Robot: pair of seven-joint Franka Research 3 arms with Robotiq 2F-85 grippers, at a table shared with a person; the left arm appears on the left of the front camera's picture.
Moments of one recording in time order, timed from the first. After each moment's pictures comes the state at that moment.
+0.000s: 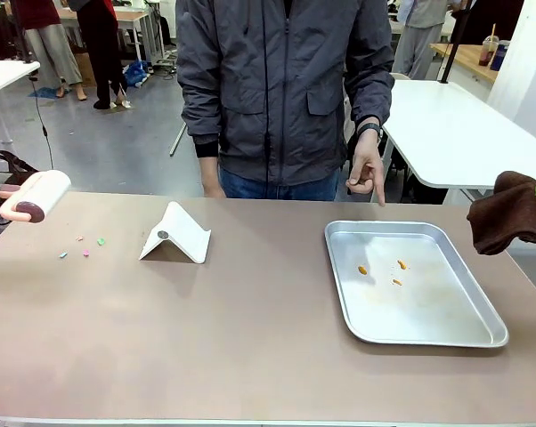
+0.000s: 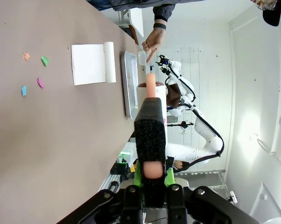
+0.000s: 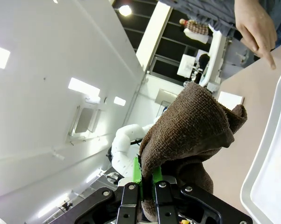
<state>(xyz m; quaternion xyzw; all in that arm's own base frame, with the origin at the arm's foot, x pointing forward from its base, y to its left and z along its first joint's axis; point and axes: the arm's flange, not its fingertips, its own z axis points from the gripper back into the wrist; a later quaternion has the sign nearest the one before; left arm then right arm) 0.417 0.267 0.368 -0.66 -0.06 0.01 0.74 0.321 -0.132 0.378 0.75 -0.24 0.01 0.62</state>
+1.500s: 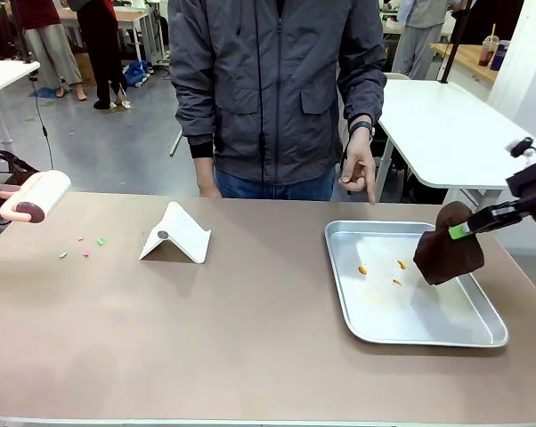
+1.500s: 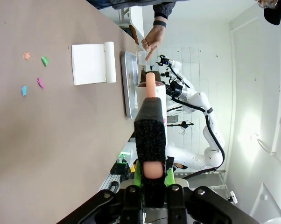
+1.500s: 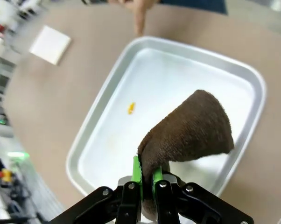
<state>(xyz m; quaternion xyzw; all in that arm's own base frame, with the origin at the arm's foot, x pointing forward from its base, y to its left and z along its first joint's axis) 0.417 0.267 0.368 -0.66 -0.06 0.01 0.75 0.402 -0.041 0.403 0.25 -0.22 0.20 0.92</state>
